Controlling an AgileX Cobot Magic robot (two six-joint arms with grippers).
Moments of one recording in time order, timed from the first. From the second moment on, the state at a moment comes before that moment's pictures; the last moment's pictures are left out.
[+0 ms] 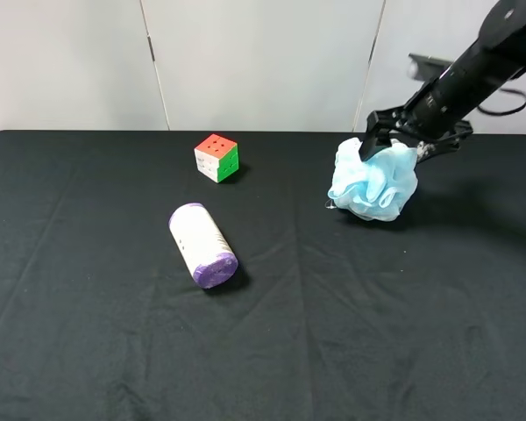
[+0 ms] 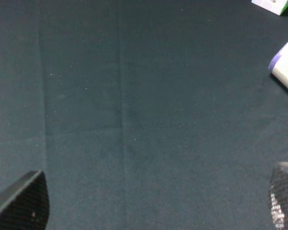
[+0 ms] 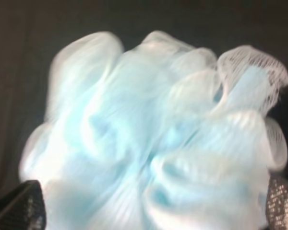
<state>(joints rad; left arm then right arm) -0.03 -0.01 -0.50 0.02 1.06 0.01 0.10 1.91 -1.35 0.37 0.71 -0.32</state>
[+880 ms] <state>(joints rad) -0.03 -0.01 -0.50 0.02 1.06 0.01 0.10 1.95 -1.35 0.38 0.67 -0.31</state>
